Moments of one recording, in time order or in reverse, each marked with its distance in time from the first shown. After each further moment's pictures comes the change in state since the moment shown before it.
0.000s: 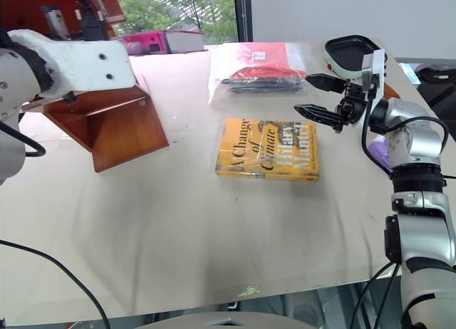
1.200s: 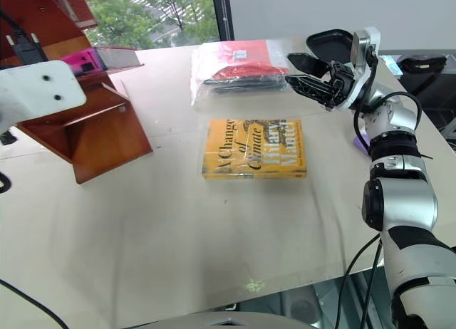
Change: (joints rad) left arm 0.240 0.197 0.051 -0.177 0.010 0.459 0.022; right arm -0.221 0.099 -0.067 0.319 0.069 0.072 0.173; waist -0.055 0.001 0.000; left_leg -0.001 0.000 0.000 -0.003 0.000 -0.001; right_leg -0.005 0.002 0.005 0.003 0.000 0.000
